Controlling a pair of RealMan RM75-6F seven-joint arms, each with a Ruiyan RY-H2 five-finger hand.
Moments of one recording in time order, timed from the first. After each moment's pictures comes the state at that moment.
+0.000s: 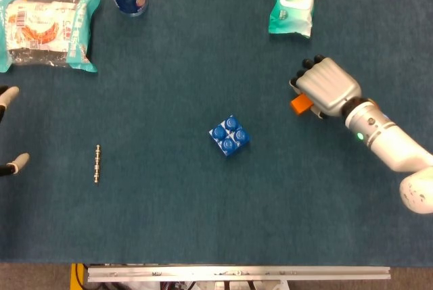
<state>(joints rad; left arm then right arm) -0.14 -1.12 0.00 -1.61 1.49 1.37 0.01 0.88 -1.50 0.00 -1.43 -1.05 0.78 -0.60</state>
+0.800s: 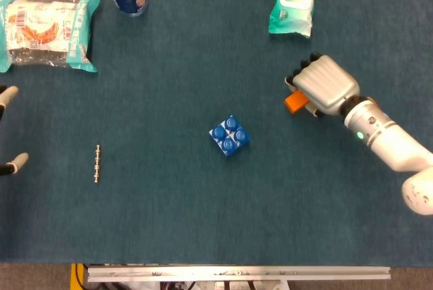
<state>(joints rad) -0.14 -1.11 0.00 -1.61 1.49 1.37 0.02 0.88 -1.46 0.02 -1.49 -1.08 0.79 -0.56</state>
